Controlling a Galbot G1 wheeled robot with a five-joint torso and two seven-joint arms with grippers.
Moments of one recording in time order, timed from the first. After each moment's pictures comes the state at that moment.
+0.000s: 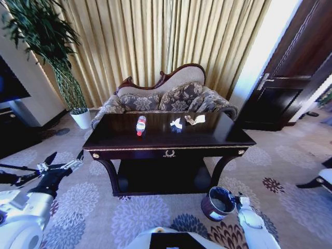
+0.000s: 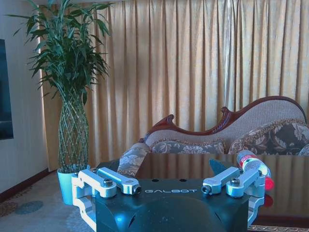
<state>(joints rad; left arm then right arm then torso) 1.82 -1.27 -1.19 -2.50 -0.64 0.36 0.02 -1.34 1.22 0.80 1.19 0.09 -0.12 0.00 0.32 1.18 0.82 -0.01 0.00</state>
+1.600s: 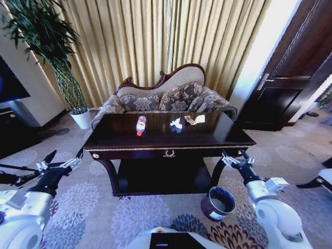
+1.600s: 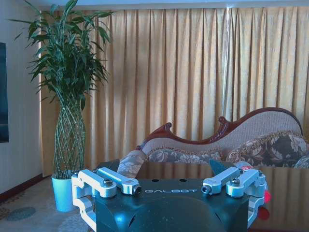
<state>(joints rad) 1.81 -1.26 -1.19 -2.50 -0.69 0.34 0.02 -1.68 1.26 0.91 2.36 0.56 -0.22 -0.08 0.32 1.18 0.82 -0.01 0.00</state>
